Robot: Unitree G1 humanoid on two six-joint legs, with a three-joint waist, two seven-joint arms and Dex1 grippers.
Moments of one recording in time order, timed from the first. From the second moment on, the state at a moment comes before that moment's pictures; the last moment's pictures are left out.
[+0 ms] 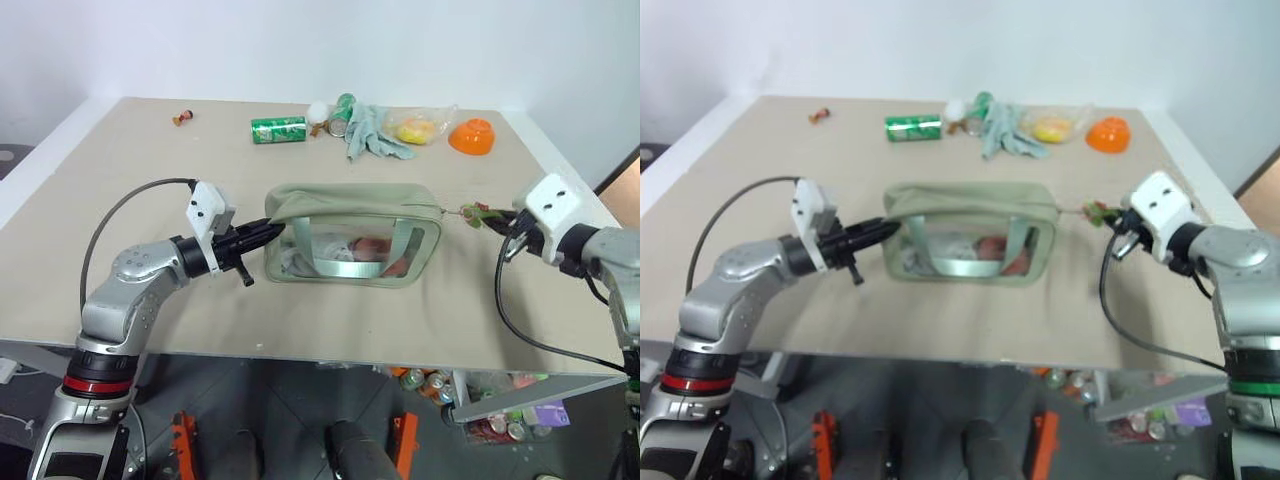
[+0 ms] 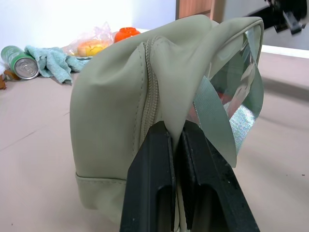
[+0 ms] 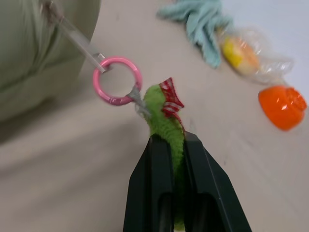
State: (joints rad) left arm -0.49 0.51 0.00 -0.13 -0.49 0.44 -0.82; right arm -0.43 -0.93 -0.12 0.06 0.07 0.36 0.81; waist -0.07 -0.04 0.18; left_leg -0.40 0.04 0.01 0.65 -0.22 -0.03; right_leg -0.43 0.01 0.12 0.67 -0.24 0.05
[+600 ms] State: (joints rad) left arm -0.49 0.51 0.00 -0.14 -0.49 0.44 -0.81; right arm -0.33 -0.96 0.04 0.04 -0.12 0.28 0.74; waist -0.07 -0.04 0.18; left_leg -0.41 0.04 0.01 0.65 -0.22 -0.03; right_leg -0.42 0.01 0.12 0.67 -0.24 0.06
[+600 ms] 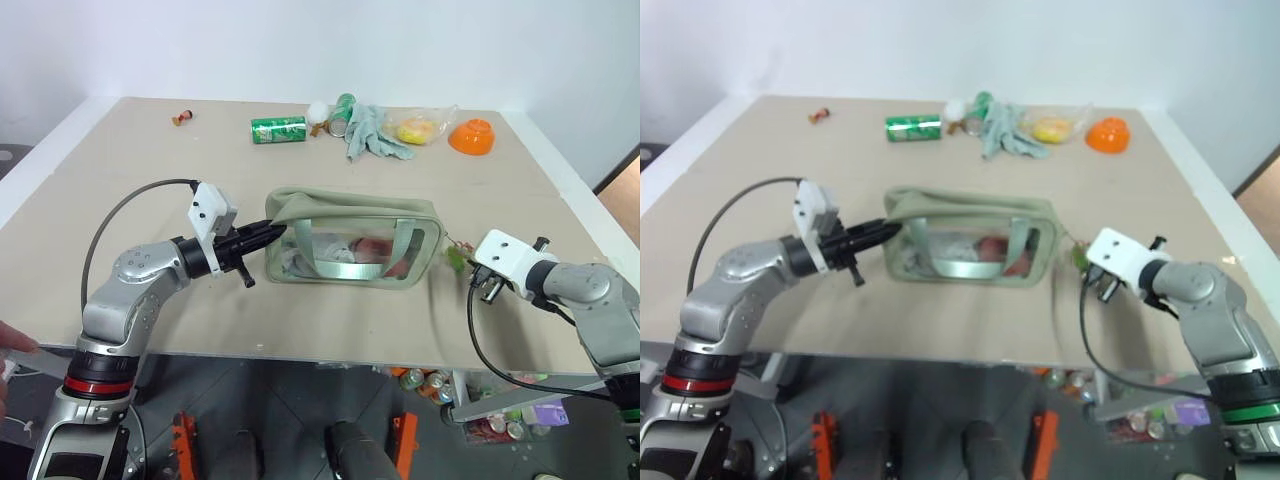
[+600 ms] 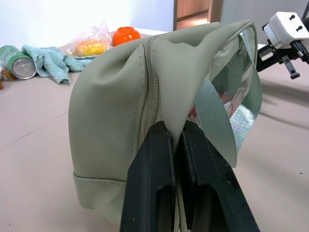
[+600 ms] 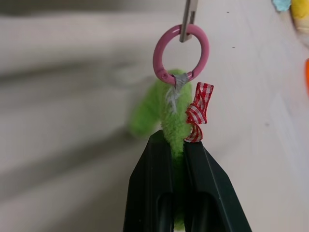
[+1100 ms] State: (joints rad) left arm -0.48 0.50 0.01 -0.13 -0.50 0.47 -0.82; right arm -0.41 -0.68 -0.14 -0.05 0.26 0.50 0.78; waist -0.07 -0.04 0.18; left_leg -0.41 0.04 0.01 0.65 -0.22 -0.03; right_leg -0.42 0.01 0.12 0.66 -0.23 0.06
